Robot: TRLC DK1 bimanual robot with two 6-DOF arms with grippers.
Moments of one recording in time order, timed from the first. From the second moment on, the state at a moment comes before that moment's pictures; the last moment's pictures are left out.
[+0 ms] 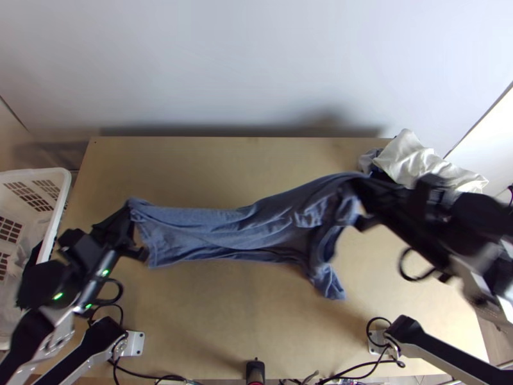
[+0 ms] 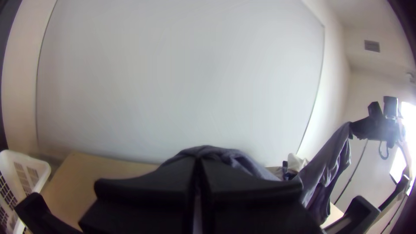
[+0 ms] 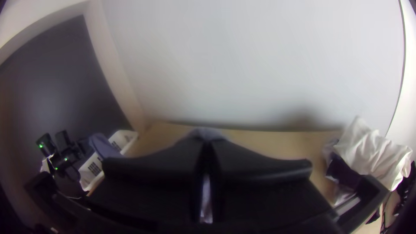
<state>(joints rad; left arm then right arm) -0.55 0.48 0.70 -0.18 -0.29 -0.26 0.68 0.91 1.27 -0.54 0.09 0.36</state>
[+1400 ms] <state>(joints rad) -0.04 1.81 1.08 0.44 -0.20 -0.27 0.20 1.88 1.37 0.31 0.00 0.20</state>
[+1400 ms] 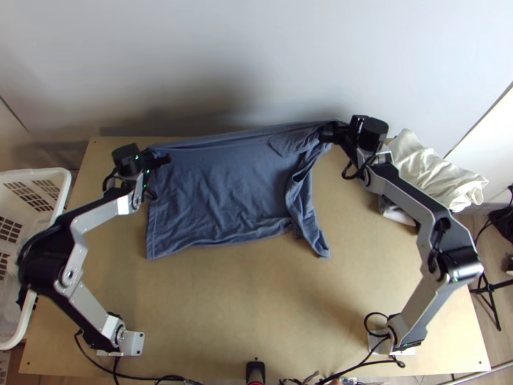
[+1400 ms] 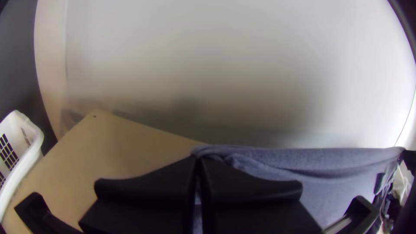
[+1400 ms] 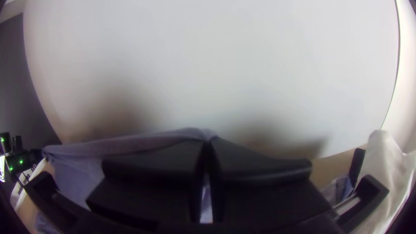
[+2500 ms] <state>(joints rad) 0.06 1.59 0.92 0.28 -0.21 -0.25 0.15 1.56 1.18 0.01 0.00 0.25</state>
